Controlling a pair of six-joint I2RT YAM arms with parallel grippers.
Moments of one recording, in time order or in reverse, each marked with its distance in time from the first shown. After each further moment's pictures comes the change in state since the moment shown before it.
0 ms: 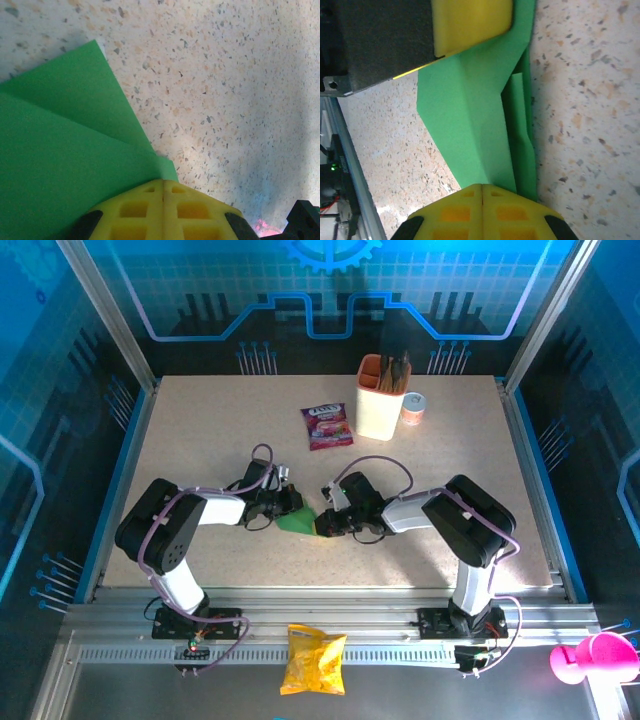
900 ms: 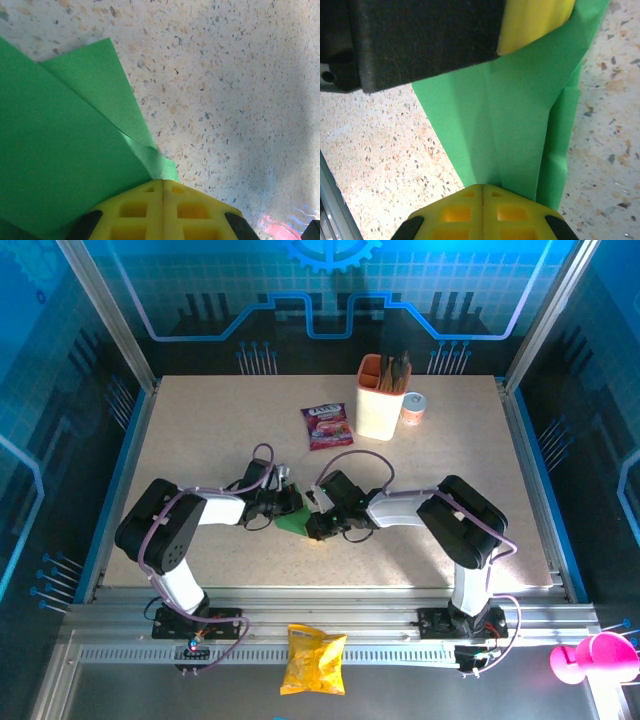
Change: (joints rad) left arm 0.000 0.000 -0.001 0.000 0.015 0.051; right arm 0.095 0.022 0.182 -0.275 0.125 -0.130
